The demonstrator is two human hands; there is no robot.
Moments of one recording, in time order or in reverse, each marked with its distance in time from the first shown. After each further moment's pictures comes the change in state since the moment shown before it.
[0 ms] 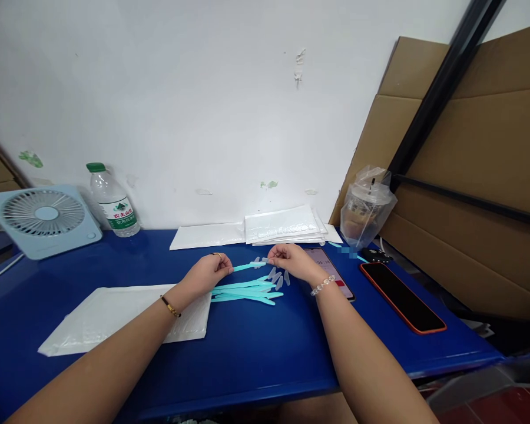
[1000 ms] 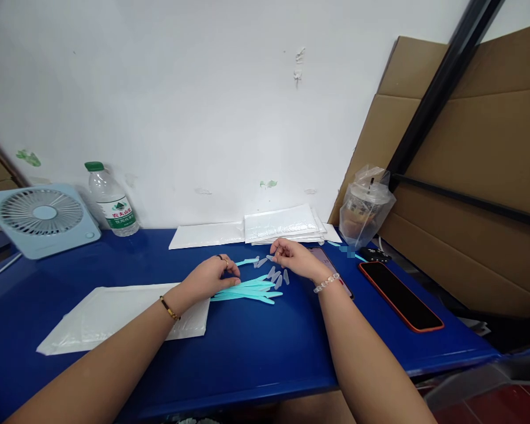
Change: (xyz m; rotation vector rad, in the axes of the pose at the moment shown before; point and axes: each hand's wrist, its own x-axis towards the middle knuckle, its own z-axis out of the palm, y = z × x) left_hand -0.003 0.008 0.000 0.070 -0.100 0.189; right_hand -0.002 0.004 -0.009 0.032 -0.052 -0.026
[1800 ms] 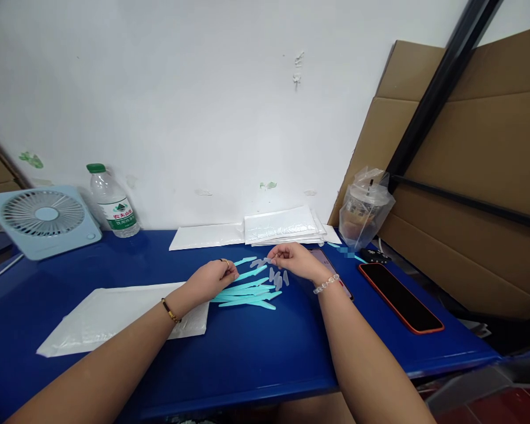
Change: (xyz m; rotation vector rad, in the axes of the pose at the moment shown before) left_hand -0.001 0.007 0.004 0.055 -0.027 -0.094; right_hand 0.001 -0.003 0.002 -0.009 -0.009 0.048
